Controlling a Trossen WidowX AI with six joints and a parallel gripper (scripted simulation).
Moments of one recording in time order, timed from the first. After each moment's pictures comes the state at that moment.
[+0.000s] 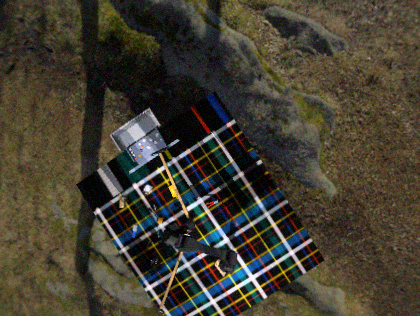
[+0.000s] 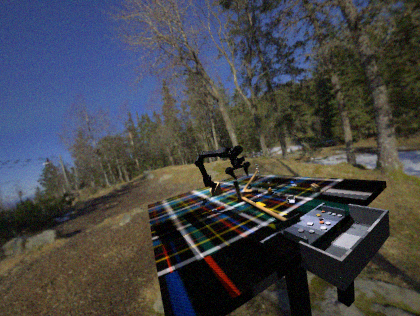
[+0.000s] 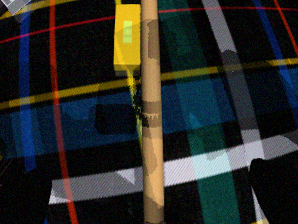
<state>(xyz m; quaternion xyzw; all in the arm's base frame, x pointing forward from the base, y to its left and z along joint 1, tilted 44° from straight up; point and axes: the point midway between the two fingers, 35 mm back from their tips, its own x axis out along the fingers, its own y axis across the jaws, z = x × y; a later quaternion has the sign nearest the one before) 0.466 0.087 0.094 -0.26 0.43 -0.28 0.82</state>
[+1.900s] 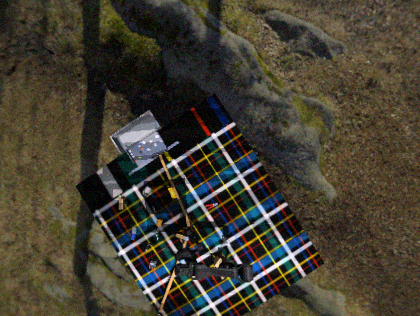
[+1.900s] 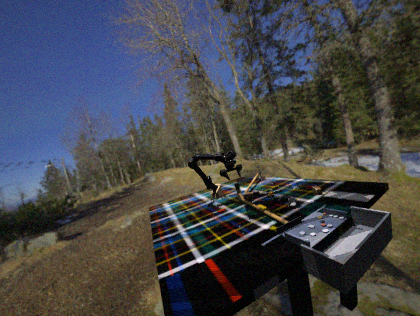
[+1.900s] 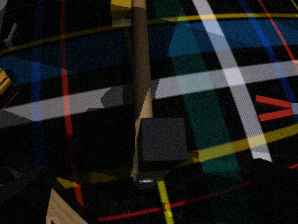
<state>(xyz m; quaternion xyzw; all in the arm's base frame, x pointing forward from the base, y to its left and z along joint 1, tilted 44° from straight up) 0.328 0.108 0.073 -0.27 0.36 -0.26 0.85</state>
